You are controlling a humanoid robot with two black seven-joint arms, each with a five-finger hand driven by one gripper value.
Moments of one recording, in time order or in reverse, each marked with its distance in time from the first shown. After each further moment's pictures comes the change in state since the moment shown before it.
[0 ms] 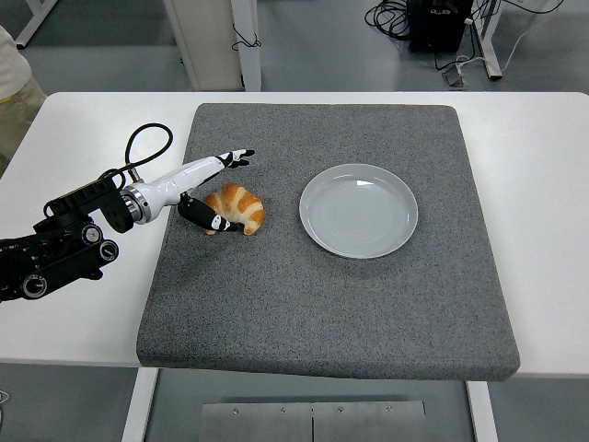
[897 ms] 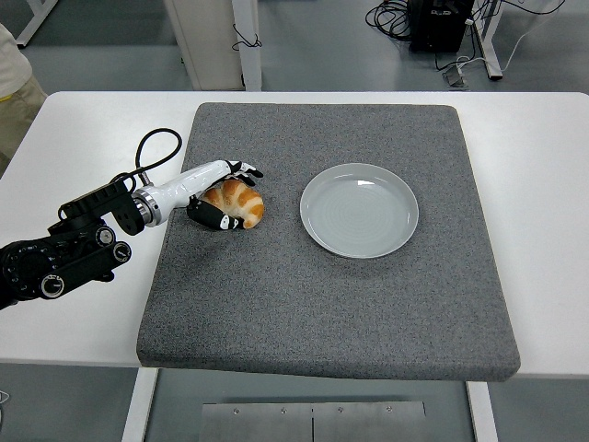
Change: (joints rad) left arm 0.004 -0.056 0.006 0.062 -0.003 0.000 -0.008; right arm 0.000 0.000 0.000 0.000 0.000 -0.001 0.000
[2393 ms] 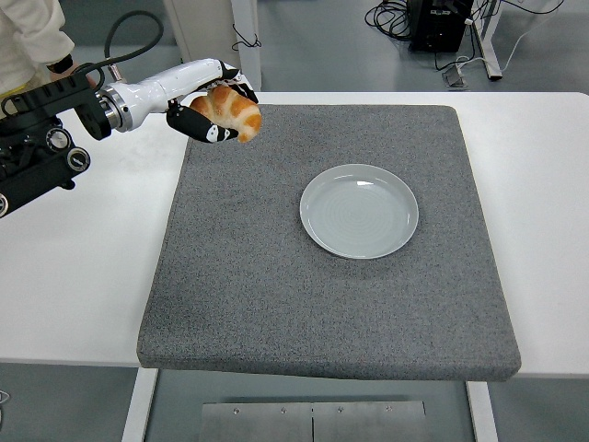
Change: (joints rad) left arm -0.310 0.145 0.000 -0.088 -0.002 -0.126 -0.042; right arm 0.000 0.000 0.000 0.000 -0.001 0.000 0.000
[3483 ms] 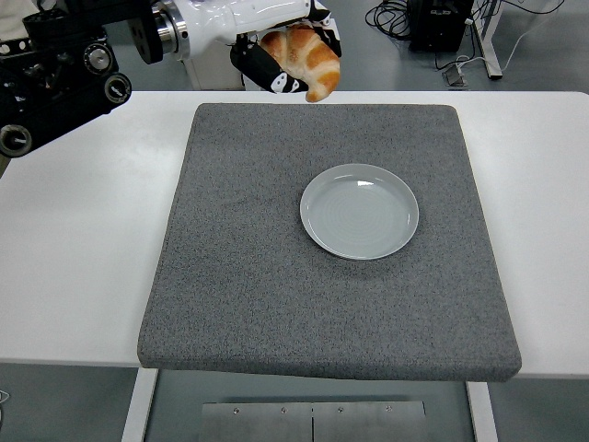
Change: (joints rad) left arm -0.278 -0.140 0.077 -0.039 0.072 -0.081 -0.021; right arm 0.000 0.000 0.000 0.000 0.001 0.001 0.000
